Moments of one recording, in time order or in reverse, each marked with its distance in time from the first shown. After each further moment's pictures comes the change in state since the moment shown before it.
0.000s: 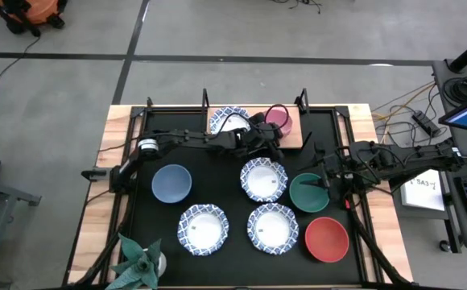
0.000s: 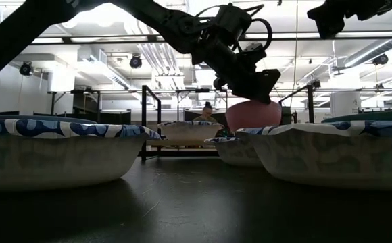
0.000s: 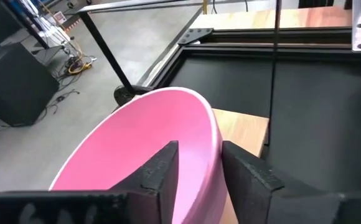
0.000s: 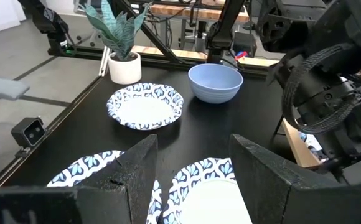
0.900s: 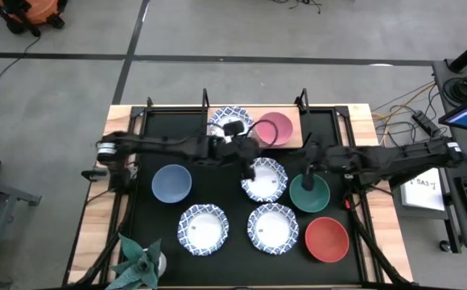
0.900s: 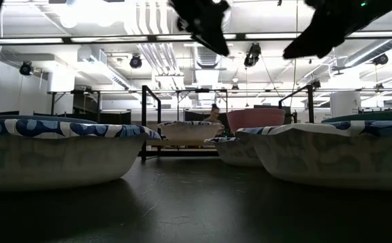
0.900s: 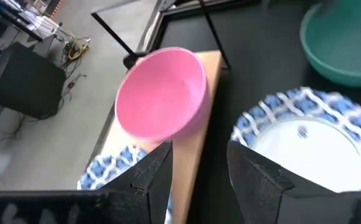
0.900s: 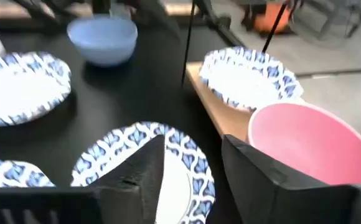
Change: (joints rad) left arm -0.198 -0.404 -0.112 -0.585 -0.150 -0.007; right arm -0.008 0.258 0.044 -0.008 0.446 0.143
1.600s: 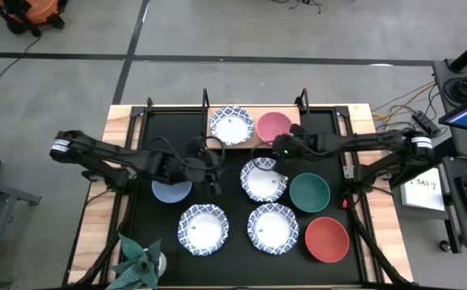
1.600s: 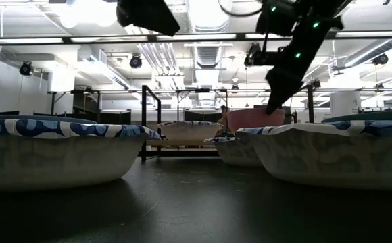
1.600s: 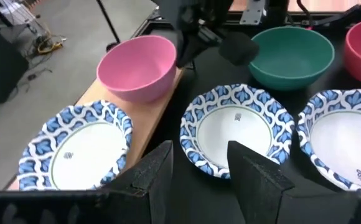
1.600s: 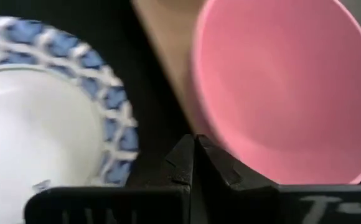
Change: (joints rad) left arm -0.169 -0.442 -0.492 0.153 -0.016 -0.306; right arm -0.287 0.565 0.295 -0.289 0.005 -0.004
